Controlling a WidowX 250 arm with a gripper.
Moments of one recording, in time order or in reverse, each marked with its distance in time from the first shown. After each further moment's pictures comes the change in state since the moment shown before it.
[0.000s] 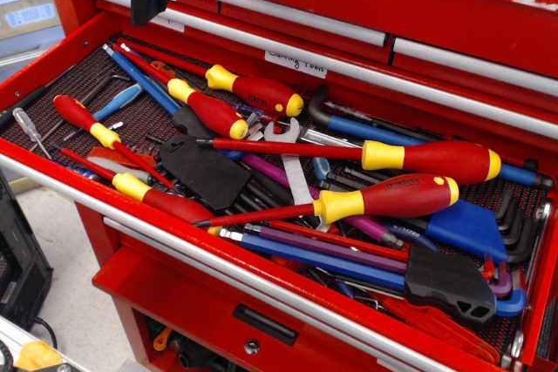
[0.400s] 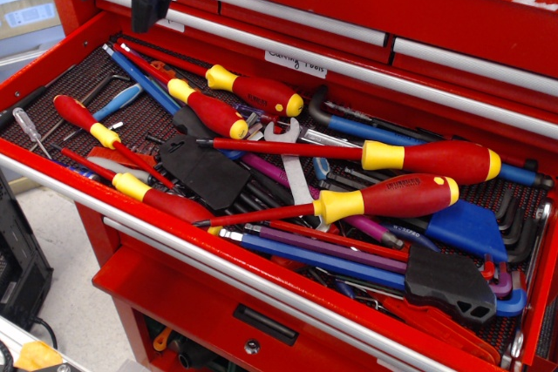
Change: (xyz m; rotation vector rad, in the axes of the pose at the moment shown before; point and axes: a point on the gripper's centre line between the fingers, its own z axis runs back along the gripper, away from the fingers) arm 0.000 -0.003 -0.011 0.005 0.037 0.050
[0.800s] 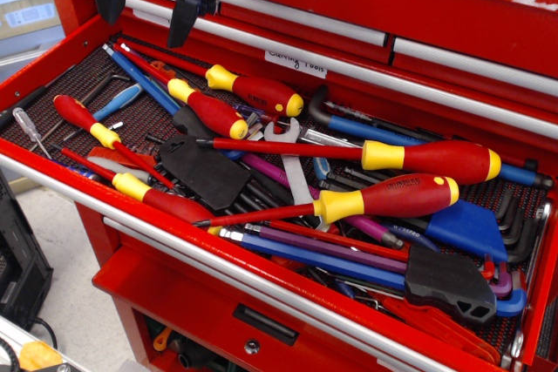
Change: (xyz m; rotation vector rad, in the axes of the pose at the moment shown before) arm 0.021 -0.005 -0.027 0.070 0.051 0.295
